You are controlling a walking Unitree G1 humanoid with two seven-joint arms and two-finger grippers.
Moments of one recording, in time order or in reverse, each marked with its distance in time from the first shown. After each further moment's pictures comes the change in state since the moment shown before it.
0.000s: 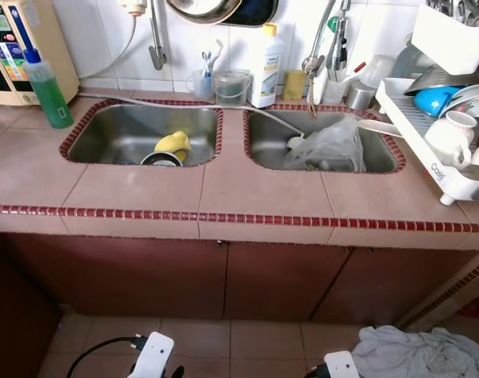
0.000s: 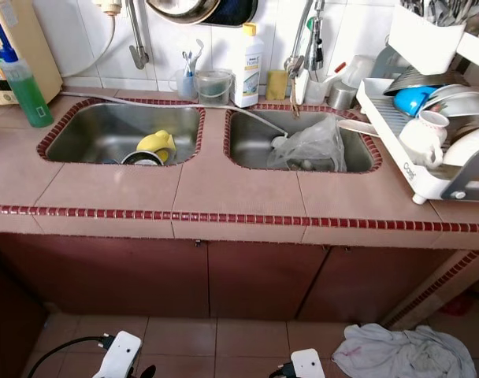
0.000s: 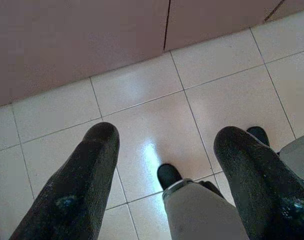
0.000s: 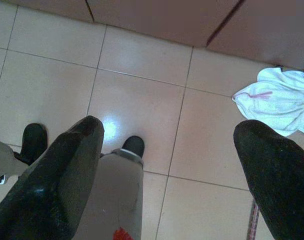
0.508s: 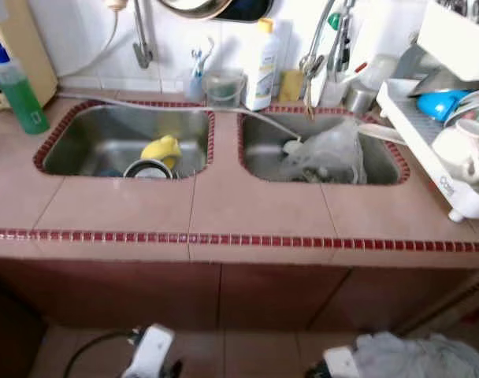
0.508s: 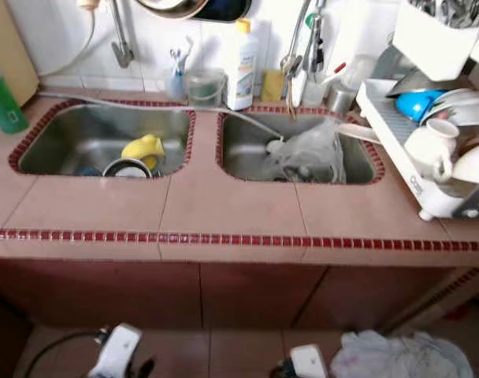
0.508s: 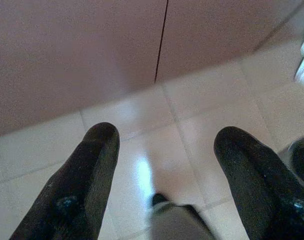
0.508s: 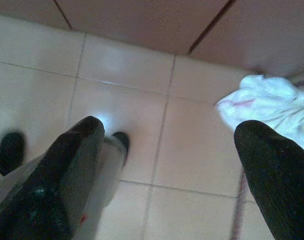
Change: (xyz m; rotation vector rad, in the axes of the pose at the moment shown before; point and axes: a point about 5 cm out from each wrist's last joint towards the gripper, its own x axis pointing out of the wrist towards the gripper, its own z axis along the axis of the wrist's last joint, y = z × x) left arm 0.007 -0.011 0.017 0.006 -0.050 -0.041; right arm -0.003 -0.011 -0.007 -0.007 0.028 -0.027
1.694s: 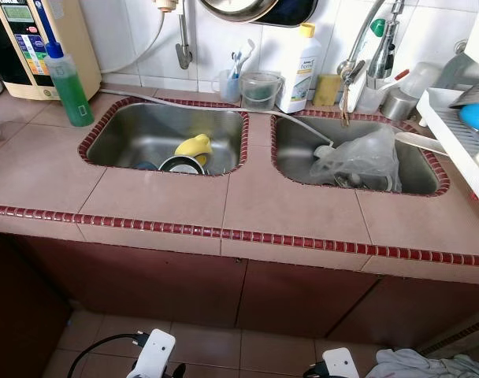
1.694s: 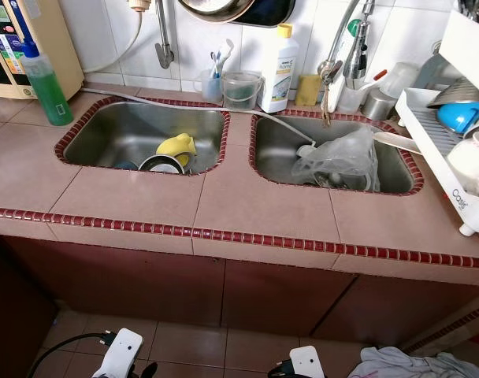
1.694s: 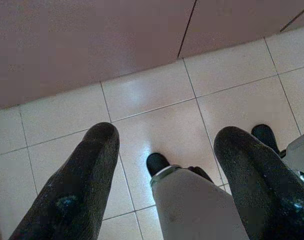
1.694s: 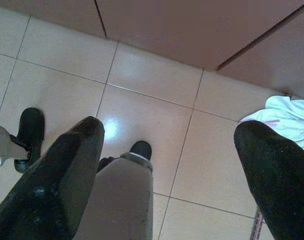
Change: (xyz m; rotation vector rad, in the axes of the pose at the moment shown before) left arm -0.008 0.011 -0.016 0.017 0.052 0.023; right arm 0.003 0.014 0.009 0.002 -0.026 0.034
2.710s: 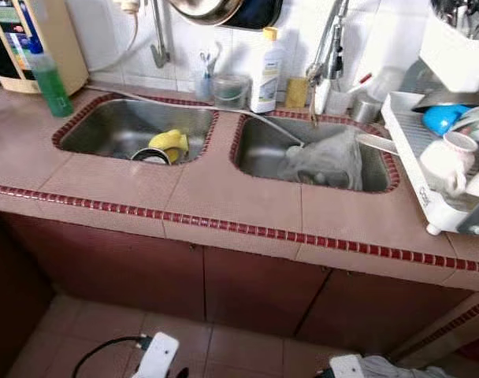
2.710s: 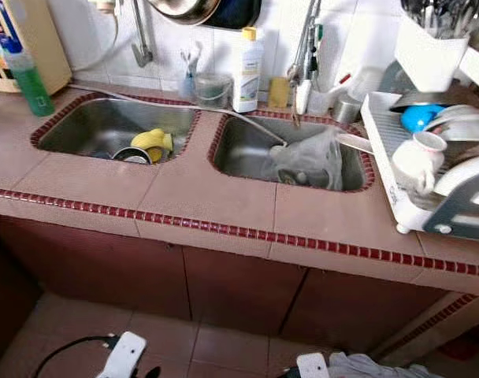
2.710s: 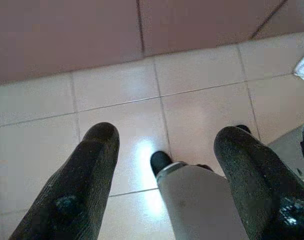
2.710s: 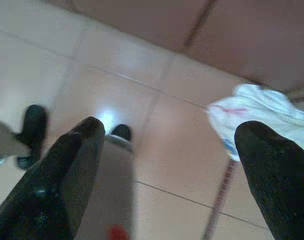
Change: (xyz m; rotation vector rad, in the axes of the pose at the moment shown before) left arm 0.000 -0.003 -0.001 -0.008 0.002 -0.006; right arm -0.002 0.001 -0.008 0.009 0.023 0.000
